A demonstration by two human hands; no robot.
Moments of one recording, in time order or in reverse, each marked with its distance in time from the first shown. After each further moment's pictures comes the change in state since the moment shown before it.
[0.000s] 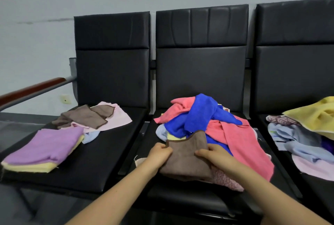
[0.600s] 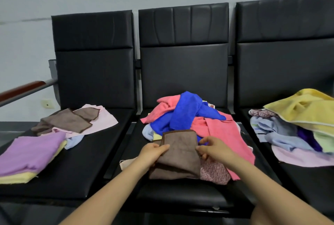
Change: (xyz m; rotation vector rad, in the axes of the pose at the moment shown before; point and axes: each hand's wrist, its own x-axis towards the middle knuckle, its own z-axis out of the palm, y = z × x) left_hand 0.012 0.004 0.014 0.024 -0.066 -0.011; right_hand -0.002 0.004 -0.038 -0.100 0.115 0.041
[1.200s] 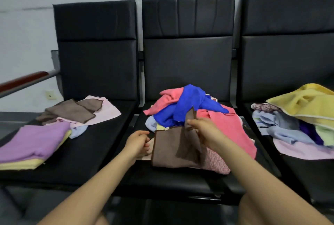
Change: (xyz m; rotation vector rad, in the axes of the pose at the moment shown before) left_hand 0.001 -0.015 -0.034 -0.349 0.137 -0.085; right_hand -0.003 -0.050 0.029 0.517 -0.018 0.004
